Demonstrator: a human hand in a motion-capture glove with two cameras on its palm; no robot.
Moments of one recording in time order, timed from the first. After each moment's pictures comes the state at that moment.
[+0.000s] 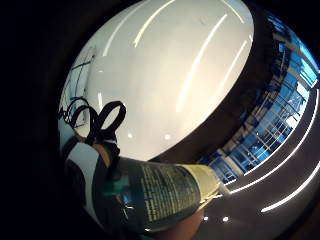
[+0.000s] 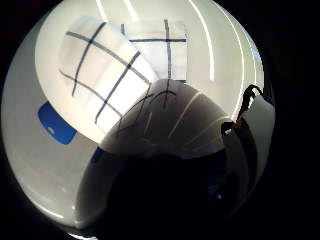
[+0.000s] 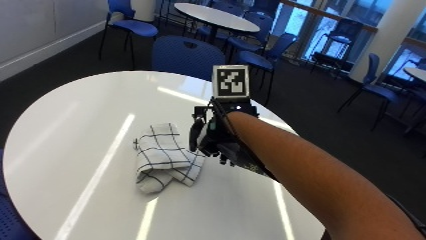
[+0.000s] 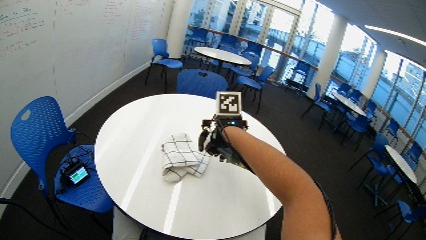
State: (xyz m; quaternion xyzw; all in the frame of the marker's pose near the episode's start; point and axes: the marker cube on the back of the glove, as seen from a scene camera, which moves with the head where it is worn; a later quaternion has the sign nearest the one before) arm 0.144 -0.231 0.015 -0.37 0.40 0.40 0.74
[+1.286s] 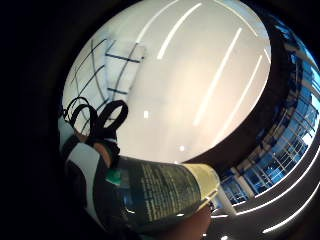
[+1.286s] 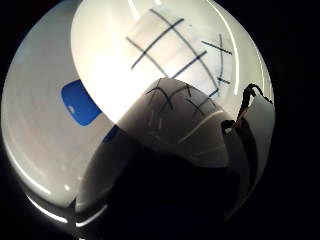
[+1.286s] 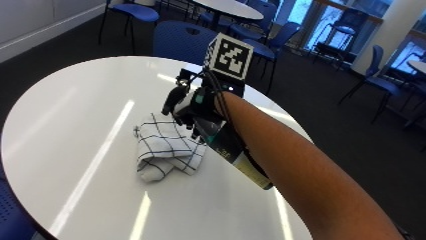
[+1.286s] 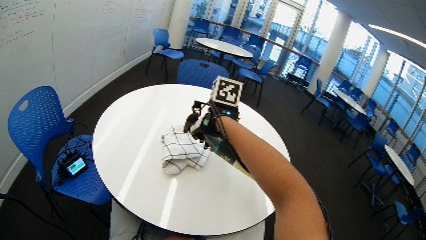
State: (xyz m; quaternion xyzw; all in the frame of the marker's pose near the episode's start) arm 0.075 -0.262 0.024 -0.30 0.28 0.31 0.86
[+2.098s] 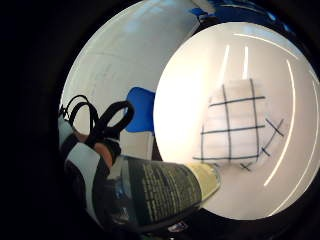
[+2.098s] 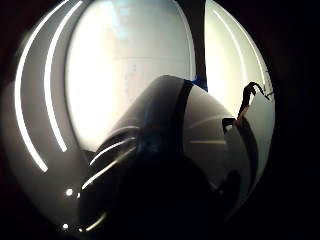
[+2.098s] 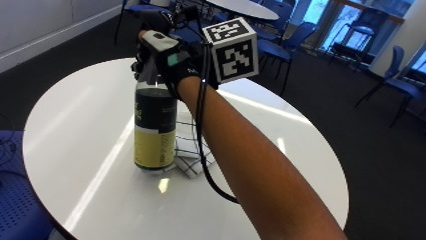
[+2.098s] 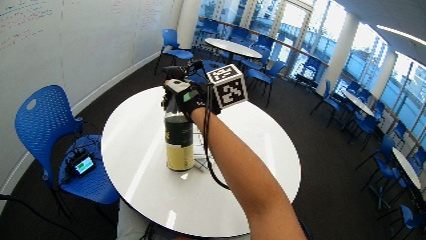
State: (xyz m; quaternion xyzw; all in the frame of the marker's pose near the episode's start) arm -0.048 -0.290 0.042 0.02 -0.12 0.13 0.98
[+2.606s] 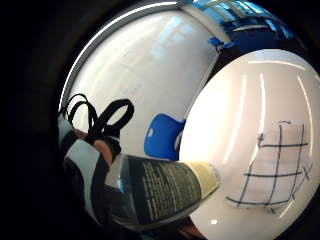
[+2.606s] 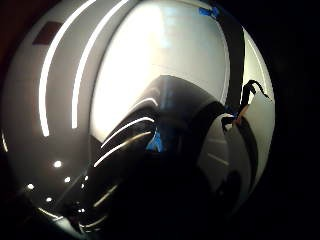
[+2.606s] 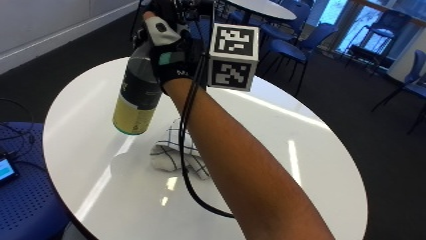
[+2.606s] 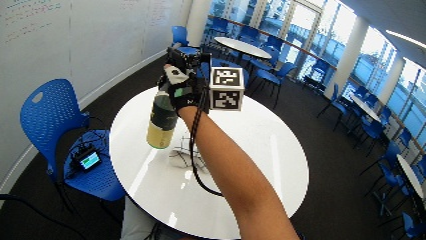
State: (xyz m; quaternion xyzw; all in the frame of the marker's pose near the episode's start) arm -0.065 -0.301 0.033 0.21 -0.19 0.01 0.96
